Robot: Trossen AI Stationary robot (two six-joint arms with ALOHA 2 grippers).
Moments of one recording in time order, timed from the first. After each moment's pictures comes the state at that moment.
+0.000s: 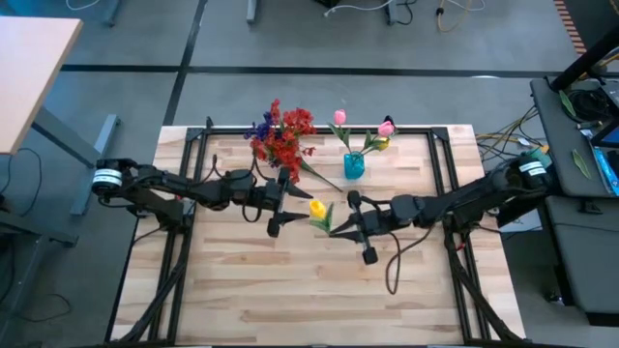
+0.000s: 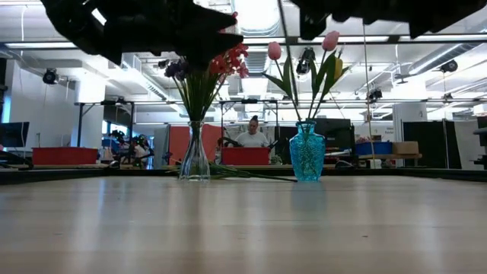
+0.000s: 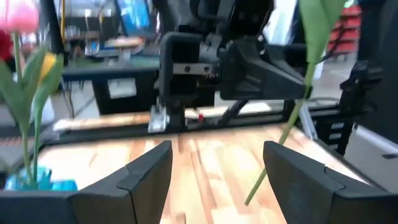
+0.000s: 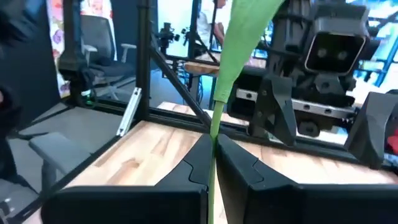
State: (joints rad) left arm 0.06 1.40 0.61 0.78 0.22 0.04; right arm 0.20 1.42 0.63 0.78 -0.05 -0.12
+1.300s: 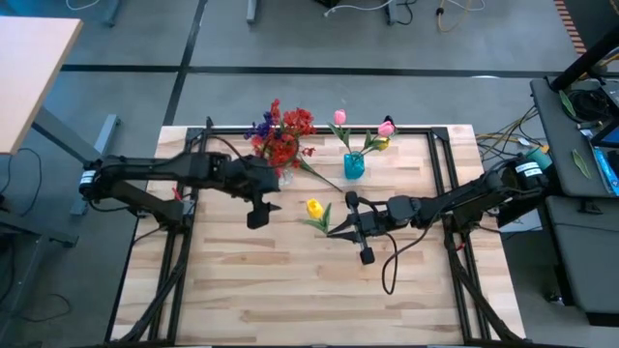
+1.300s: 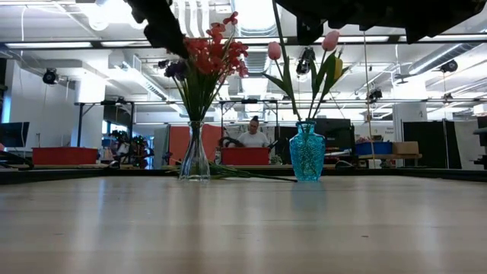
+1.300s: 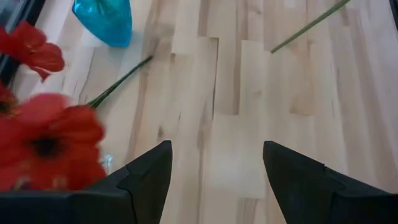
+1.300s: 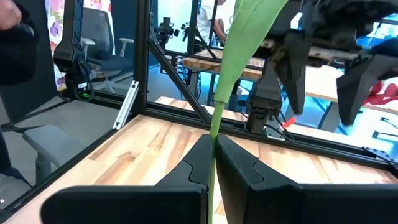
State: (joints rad) left arm 0.03 1.28 1.21 -0.79 -0.02 -0.07; right arm 0.19 1.45 0.63 0.80 -0.05 -0.14
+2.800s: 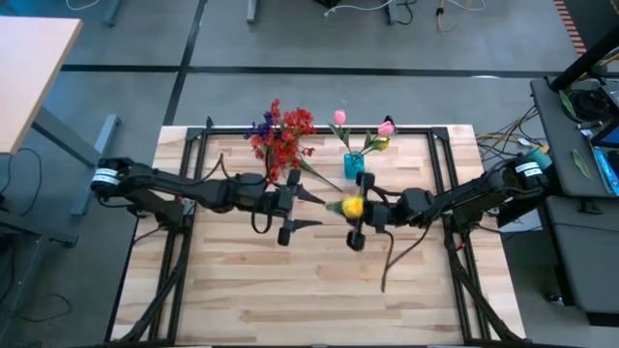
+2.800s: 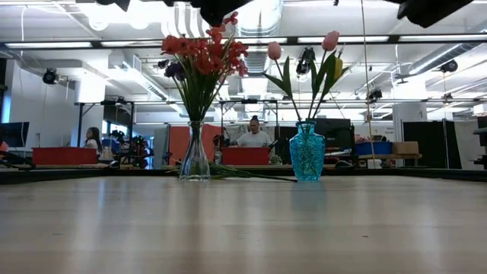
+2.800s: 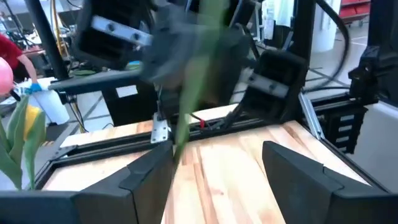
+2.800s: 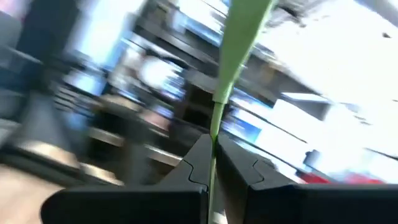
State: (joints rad) left arm -0.08 1.40 0.92 0.39 0.05 0.14; right arm 0.19 1.45 0.70 1.08 0.19 -0.58
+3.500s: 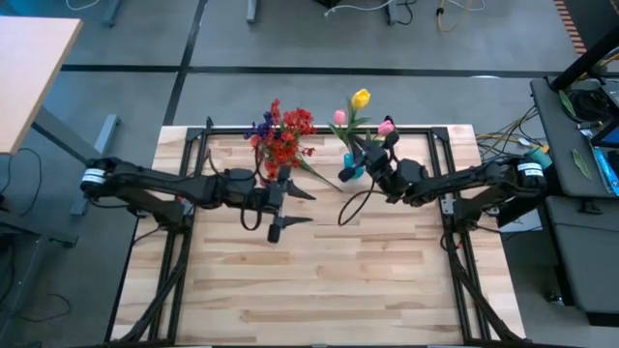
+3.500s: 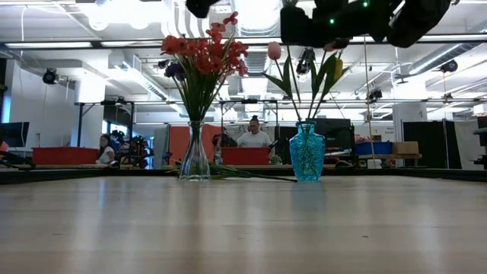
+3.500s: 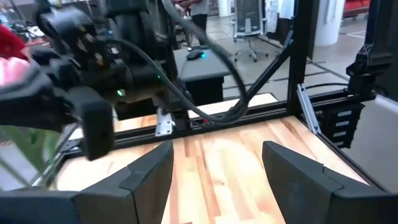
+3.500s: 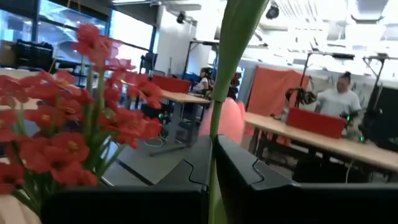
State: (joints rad) left arm -0.08 1.29 0.92 0.24 0.03 0.14; right arm -0.09 1.44 0.68 1.07 0.76 -0.43
